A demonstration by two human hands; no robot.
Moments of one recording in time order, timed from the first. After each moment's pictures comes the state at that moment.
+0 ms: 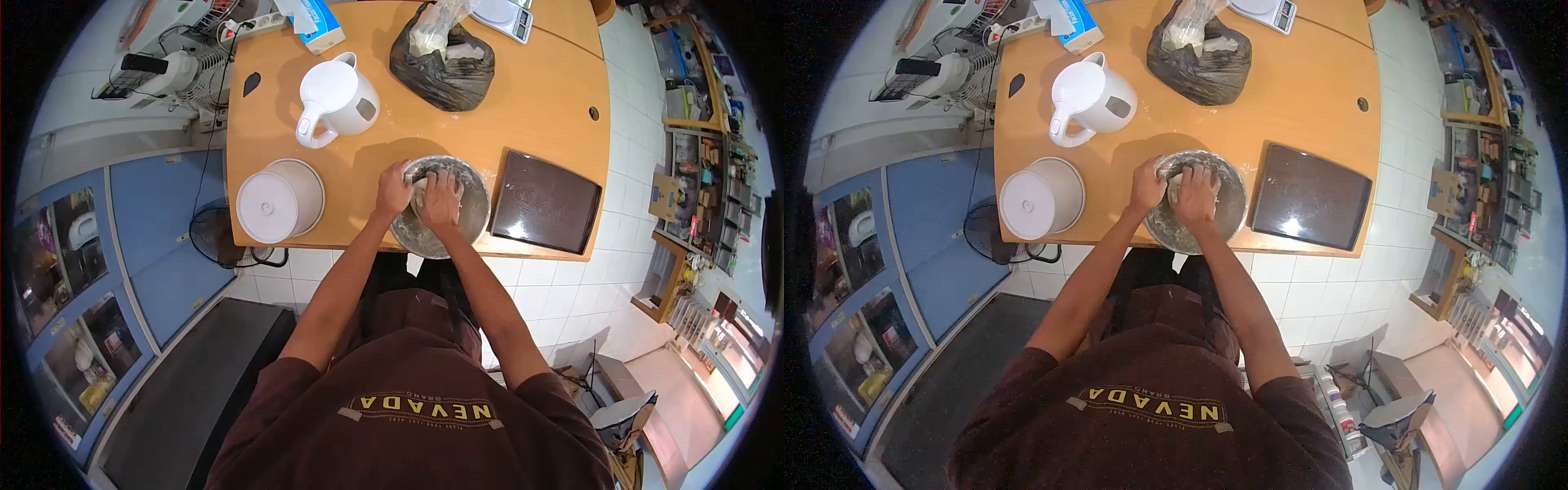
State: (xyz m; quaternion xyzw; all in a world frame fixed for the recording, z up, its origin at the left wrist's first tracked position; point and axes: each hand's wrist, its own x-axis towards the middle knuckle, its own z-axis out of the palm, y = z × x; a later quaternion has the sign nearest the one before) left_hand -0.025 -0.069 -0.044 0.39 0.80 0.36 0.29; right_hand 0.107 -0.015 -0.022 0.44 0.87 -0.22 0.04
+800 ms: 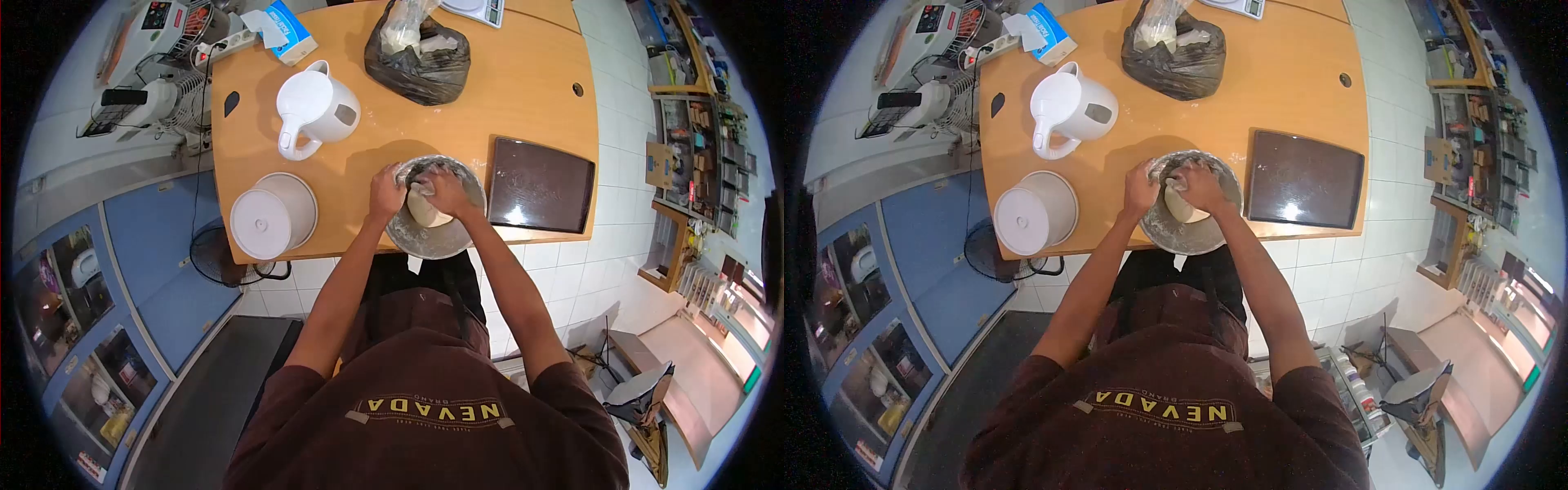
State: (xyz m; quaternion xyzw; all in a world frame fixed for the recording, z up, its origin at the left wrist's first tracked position) left_hand -0.020 -0.073 -0.059 0.43 0.79 0.34 0.28; right_hand 0.142 0.036 -0.056 0.29 0.88 -0.37 0.04
